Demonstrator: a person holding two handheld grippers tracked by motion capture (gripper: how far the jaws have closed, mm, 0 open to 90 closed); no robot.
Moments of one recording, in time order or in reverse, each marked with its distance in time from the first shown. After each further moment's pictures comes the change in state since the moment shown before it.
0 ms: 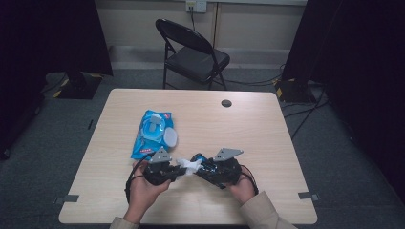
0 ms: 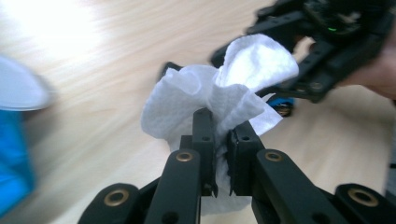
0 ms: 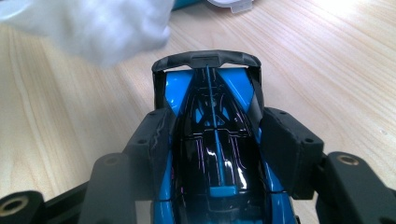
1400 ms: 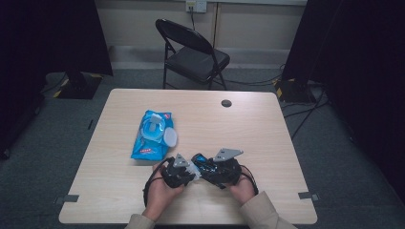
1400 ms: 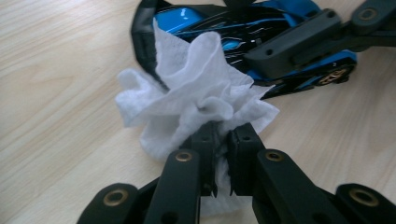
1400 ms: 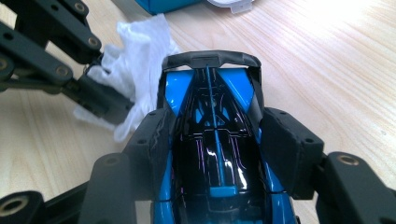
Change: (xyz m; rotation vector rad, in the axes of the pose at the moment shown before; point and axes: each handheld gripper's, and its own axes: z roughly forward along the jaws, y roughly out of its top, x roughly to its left) left arm -0.016 -0.014 0.062 0.164 0.048 0.044; right arm 0.001 0.000 0.000 -0.002 -0.004 -0.004
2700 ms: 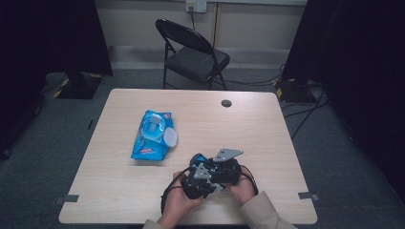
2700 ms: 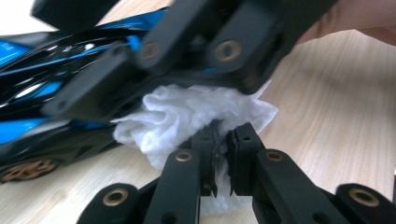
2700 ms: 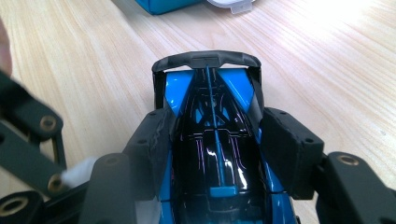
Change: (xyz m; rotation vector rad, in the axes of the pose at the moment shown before) left arm -0.056 0.013 0.026 0.000 -0.156 0.094; right arm 0.000 0.000 0.000 -0.003 -0.002 -0.005
